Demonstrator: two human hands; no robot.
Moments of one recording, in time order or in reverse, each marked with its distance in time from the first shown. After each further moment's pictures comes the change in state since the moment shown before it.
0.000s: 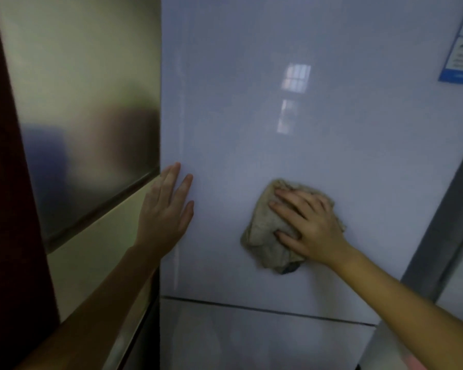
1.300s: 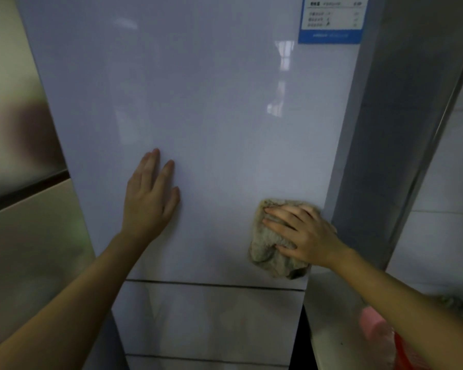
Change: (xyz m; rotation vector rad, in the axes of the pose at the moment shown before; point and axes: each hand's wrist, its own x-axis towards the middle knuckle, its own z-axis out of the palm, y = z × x) left_hand 0.036 0.166 0.015 0.004 -0.107 -0.042; right_hand -0.179 0.109 -0.049 -0.035 -0.073 -0.110
